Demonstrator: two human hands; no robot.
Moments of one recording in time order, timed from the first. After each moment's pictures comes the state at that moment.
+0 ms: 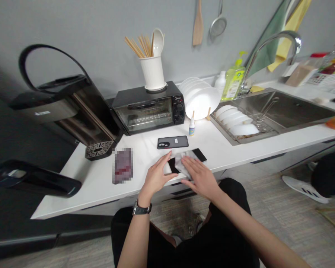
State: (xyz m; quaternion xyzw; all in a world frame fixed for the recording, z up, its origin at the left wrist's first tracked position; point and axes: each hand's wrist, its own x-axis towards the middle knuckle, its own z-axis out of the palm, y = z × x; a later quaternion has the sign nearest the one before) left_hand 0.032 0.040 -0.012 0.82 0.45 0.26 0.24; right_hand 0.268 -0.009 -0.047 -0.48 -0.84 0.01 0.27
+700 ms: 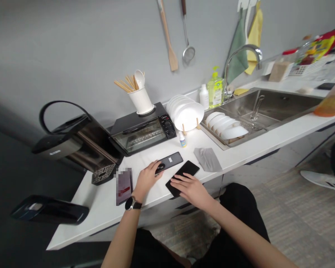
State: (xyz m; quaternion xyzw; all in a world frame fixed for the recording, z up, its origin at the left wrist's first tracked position) left_hand 0.019 0.107 -0.001 0.87 0.48 0.13 -0.02; right_hand 0.257 -0.001 -0.056 -0.39 -0.86 0.03 0.32
